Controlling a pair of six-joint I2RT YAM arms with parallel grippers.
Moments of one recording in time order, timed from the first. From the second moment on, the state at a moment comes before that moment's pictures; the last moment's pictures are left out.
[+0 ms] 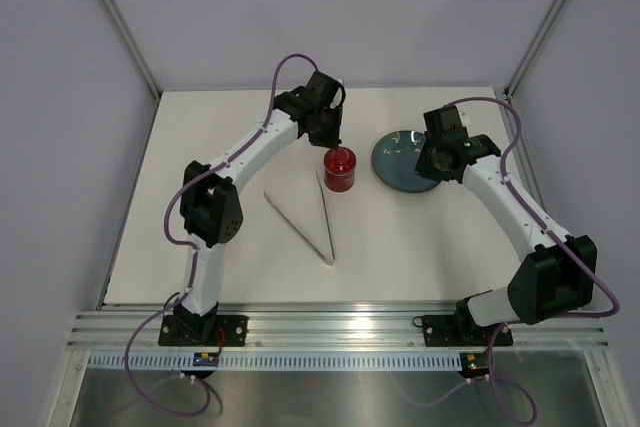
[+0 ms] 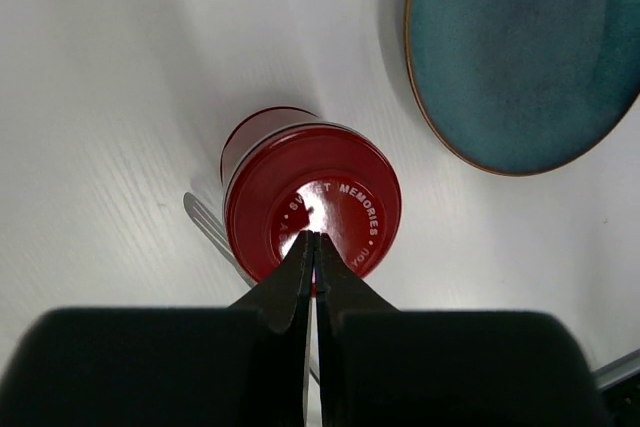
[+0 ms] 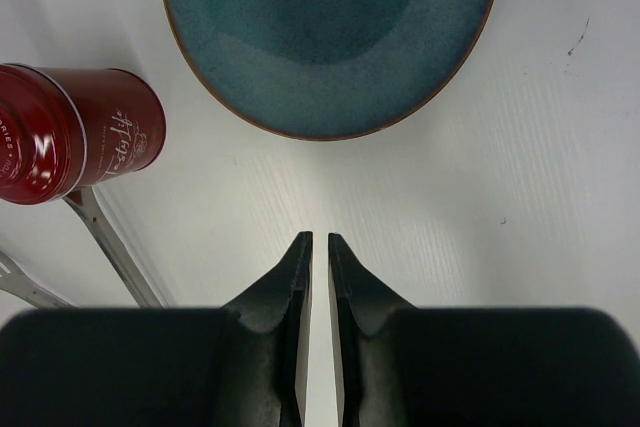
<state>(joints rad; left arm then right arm) -0.60 2.13 2.04 -0.84 0.06 -0.42 0.30 1.42 1.26 -0.78 0.19 0.60</state>
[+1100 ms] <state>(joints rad) -0.61 1.83 1.90 -0.86 -0.01 -0.42 0.30 1.33 1.24 -0.78 0.21 0.63</state>
